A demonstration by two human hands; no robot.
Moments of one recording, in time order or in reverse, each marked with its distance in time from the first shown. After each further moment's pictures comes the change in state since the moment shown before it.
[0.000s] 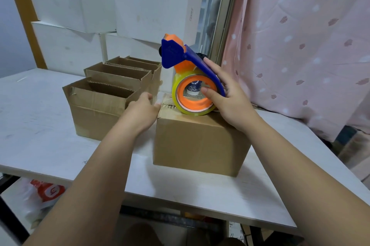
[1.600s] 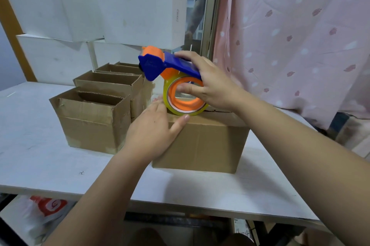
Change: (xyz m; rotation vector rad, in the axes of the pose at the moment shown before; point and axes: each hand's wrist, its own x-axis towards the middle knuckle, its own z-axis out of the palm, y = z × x) left_hand -0.034 0.008 0.023 0.466 0.063 0.541; right_hand 0.031 -0.019 -0.007 -0.285 -0.174 -0.171
